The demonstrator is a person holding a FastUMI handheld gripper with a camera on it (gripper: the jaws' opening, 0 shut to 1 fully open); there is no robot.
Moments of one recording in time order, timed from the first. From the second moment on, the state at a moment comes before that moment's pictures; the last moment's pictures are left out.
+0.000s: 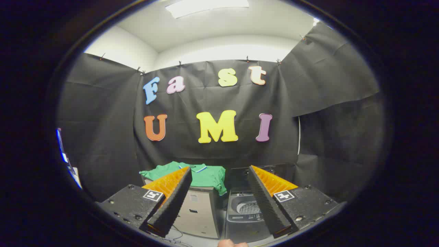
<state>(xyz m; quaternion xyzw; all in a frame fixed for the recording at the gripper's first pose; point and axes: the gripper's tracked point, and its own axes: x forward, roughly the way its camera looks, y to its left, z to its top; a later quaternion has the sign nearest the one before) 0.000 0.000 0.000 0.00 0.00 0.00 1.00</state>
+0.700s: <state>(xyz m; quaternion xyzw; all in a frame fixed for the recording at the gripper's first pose) 0.013 0.011 0.004 0.00 0.00 -0.01 1.00</state>
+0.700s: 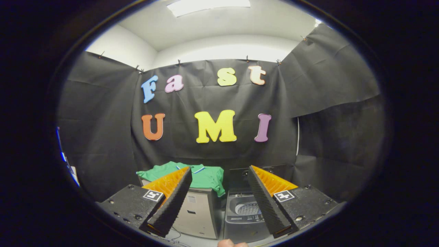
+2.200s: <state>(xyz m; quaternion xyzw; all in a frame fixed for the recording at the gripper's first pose) 0.312 0.181 -0.075 -0.04 0.34 0.13 0.93</state>
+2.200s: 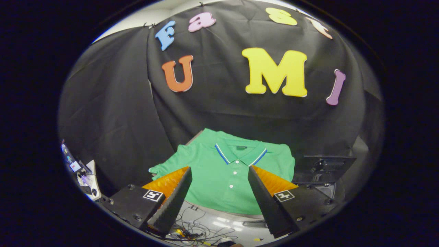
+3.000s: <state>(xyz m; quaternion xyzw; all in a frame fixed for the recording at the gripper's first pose) 0.372 0.176 -0.178 -0.11 0.61 0.10 0.78</state>
